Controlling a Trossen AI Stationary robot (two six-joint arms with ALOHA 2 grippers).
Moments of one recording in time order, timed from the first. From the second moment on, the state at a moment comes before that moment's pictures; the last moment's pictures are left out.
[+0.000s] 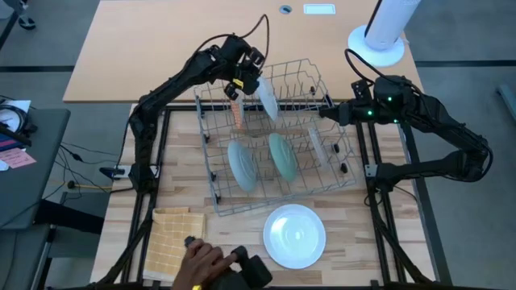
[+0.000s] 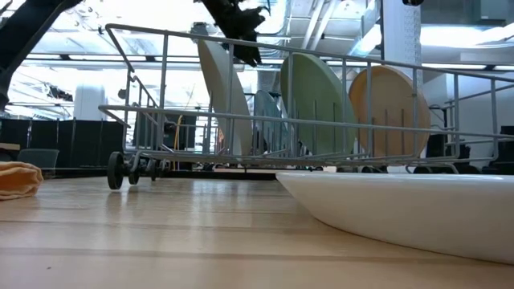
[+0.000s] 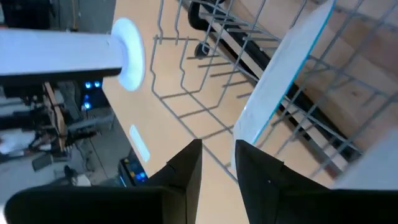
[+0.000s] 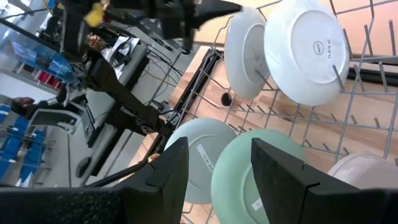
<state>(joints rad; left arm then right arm) 0.62 1.94 2.24 -0.96 -0.04 1.54 -0.35 1.02 1.44 -0.84 0.00 0.83</state>
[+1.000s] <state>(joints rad) 0.59 1.65 2.24 -1.35 0.04 0.30 -0.19 1.02 1.44 -0.77 0.01 1.10</state>
